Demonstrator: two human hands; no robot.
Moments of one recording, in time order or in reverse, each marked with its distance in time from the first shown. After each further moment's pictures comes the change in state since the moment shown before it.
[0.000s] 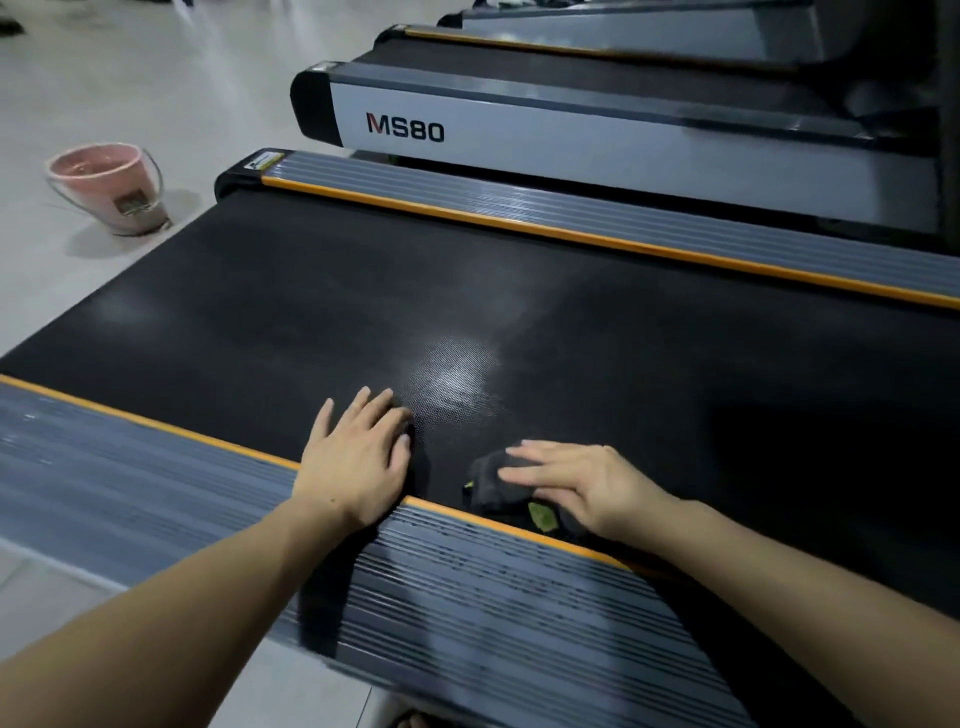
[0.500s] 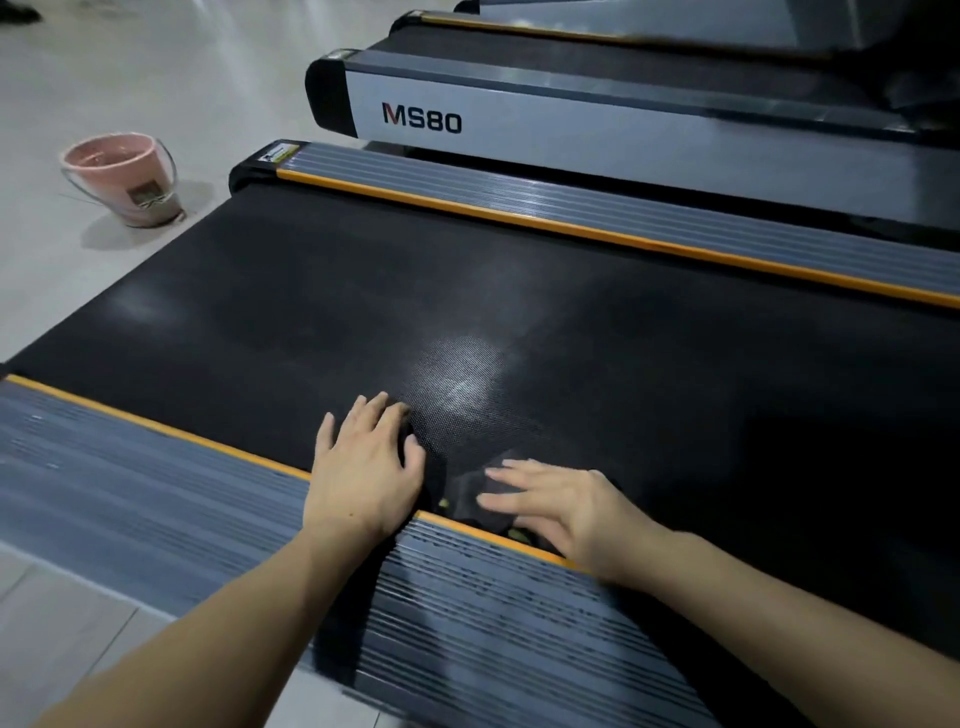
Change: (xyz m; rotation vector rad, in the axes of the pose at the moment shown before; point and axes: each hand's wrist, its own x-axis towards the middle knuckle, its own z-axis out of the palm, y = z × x) left_hand 0.005 -0.006 0.009 -0.070 0.053 -0.161; right_hand 0.028 -0.021 0.026 0.039 -0.035 -0.035
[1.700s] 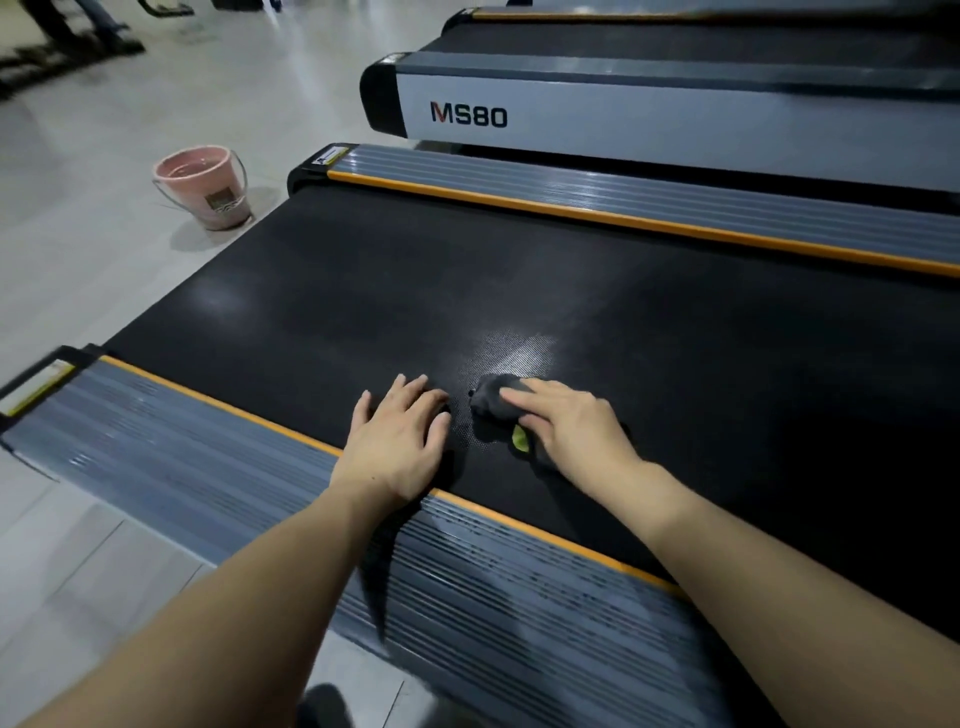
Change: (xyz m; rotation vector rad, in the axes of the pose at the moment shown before) left_hand 0.004 0.003 -0.005 -0.027 -0.084 0.060; right_hand 0.065 0.029 0.001 -0.079 0.245 0.331
